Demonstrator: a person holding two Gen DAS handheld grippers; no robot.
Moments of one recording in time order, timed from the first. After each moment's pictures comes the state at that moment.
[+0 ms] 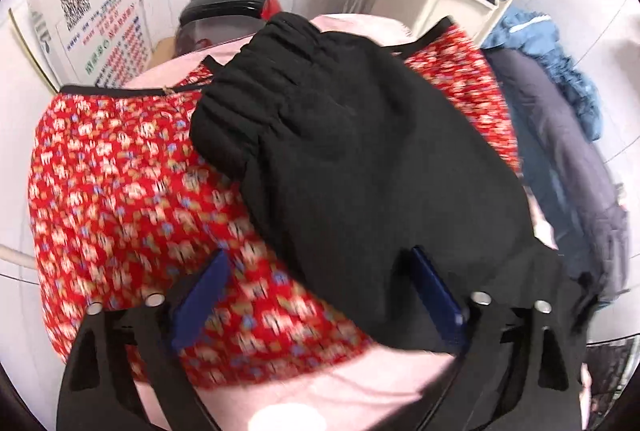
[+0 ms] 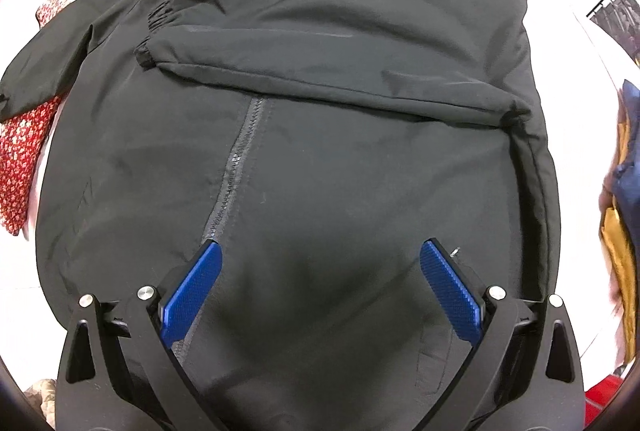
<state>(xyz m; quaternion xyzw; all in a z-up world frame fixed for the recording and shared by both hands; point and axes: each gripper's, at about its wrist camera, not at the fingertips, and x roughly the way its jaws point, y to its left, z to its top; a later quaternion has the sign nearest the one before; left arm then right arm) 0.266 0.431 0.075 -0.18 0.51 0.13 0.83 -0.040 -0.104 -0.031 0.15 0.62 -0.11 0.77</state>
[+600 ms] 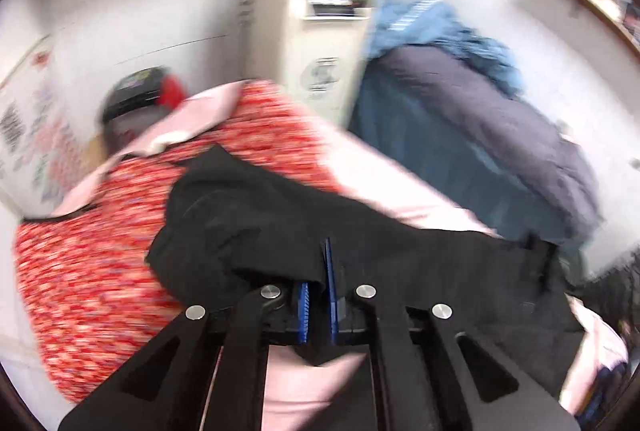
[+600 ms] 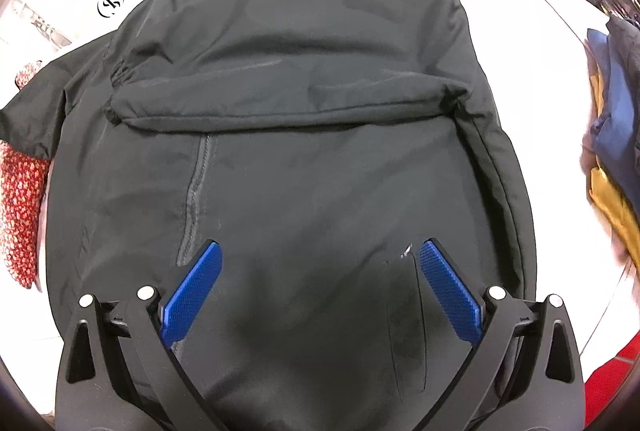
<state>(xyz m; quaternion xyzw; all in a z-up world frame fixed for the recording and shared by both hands) 0.285 0.267 0.166 -0.08 0.43 -0.03 0.90 -0.064 -0.149 -0.021 0.21 0.58 -0.16 0.77</state>
